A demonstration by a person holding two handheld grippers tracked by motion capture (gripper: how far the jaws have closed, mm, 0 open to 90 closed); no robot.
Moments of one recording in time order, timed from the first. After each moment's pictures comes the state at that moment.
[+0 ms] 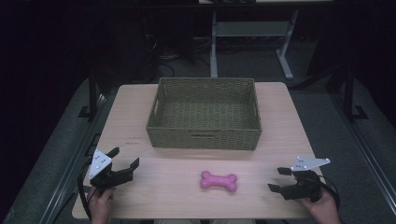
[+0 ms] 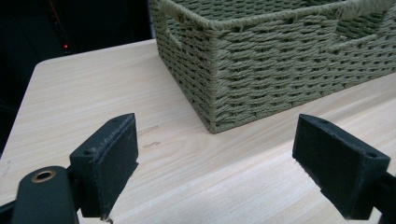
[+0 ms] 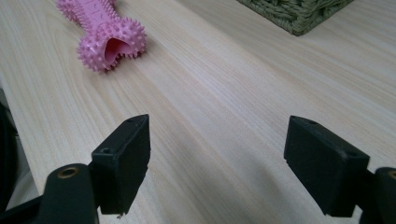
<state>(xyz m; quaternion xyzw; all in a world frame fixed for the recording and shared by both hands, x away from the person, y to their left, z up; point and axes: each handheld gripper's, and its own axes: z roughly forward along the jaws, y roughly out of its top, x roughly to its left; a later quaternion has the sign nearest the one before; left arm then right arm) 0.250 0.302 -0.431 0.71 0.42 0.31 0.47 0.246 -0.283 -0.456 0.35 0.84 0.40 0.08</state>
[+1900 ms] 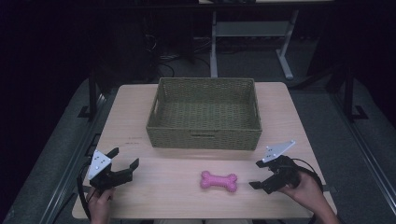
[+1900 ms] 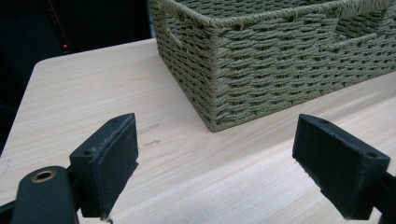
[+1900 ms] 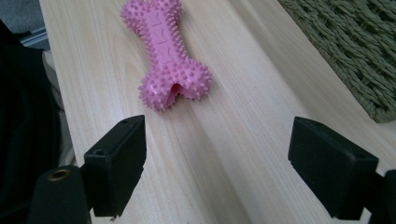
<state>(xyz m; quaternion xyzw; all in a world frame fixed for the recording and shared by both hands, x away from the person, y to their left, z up) 0.248 0.305 -0.432 0.71 0.42 0.31 0.47 0.275 -0.214 -0.414 0.25 0.91 0.33 0.02</state>
